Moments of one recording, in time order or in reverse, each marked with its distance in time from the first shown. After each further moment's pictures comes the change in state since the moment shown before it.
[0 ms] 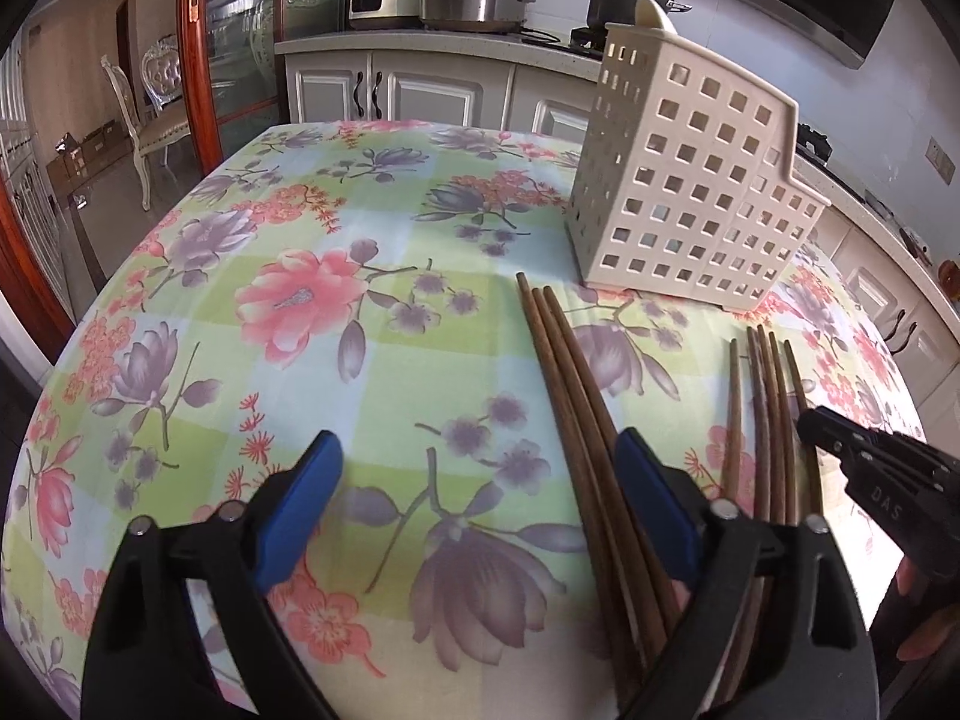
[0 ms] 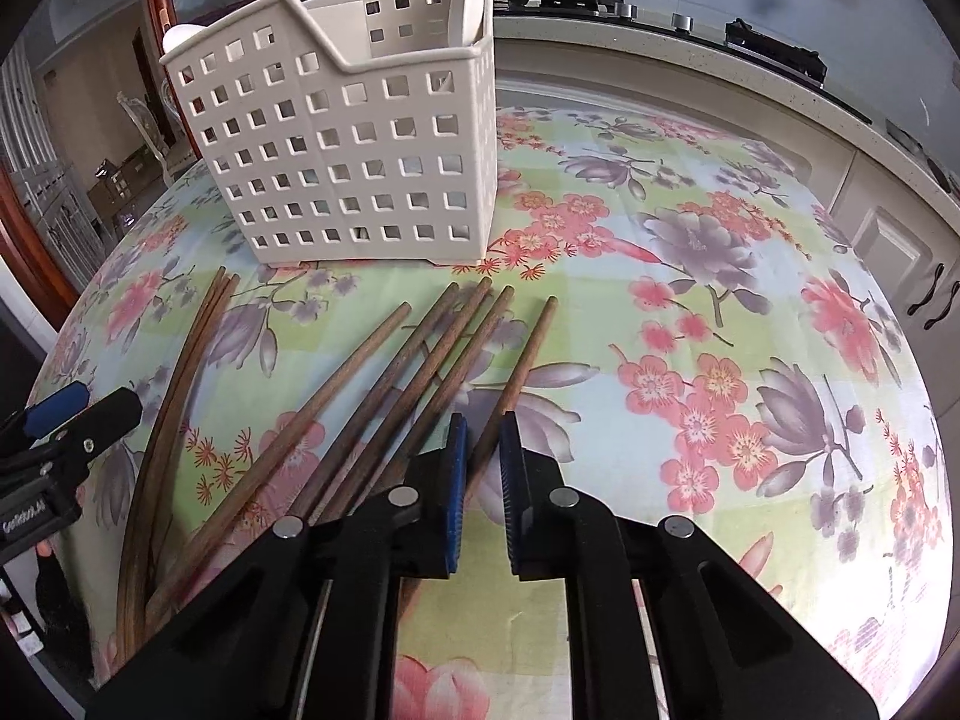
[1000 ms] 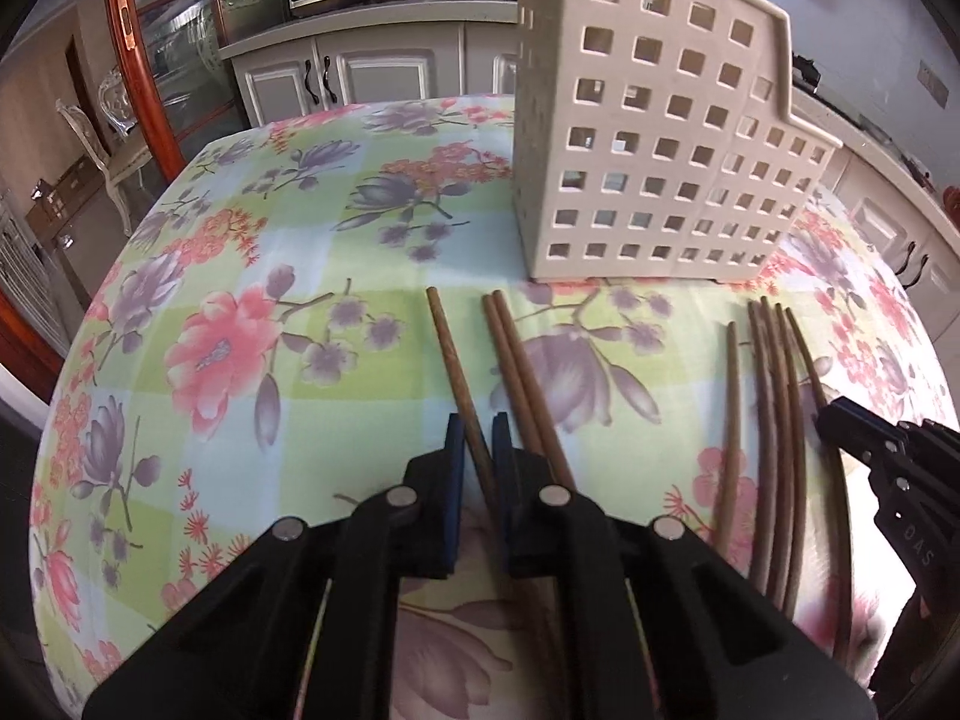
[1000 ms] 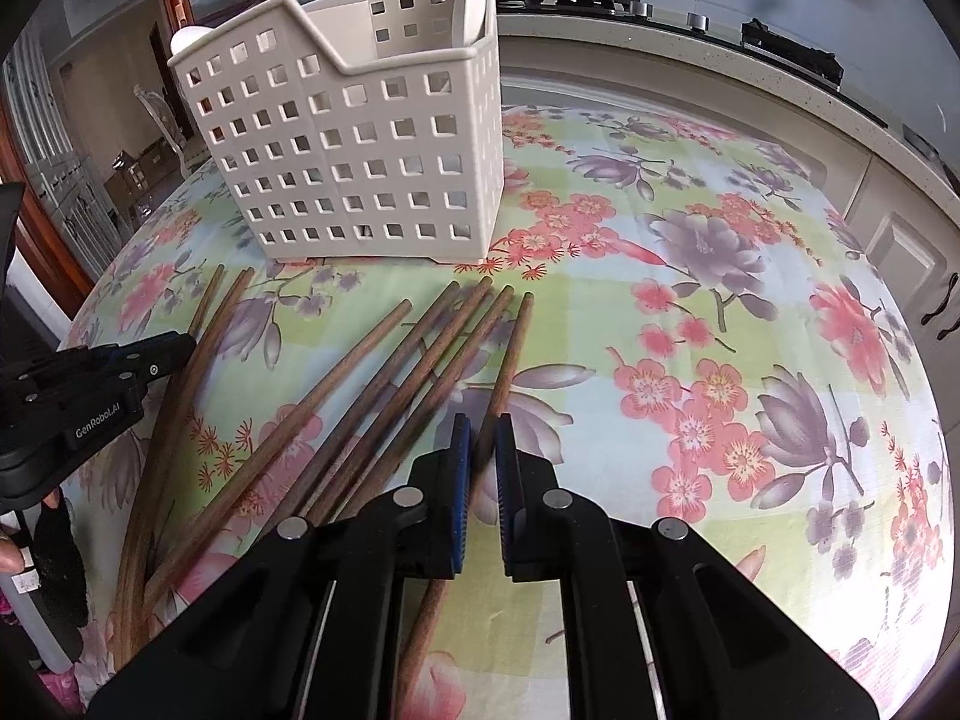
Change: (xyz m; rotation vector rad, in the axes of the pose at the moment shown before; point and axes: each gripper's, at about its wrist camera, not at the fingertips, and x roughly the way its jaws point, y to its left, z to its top) left arm 0.032 -0.037 0.022 0.131 0.093 0.013; right arm -0.003 -0.008 0.001 -0.011 -0.007 0.045
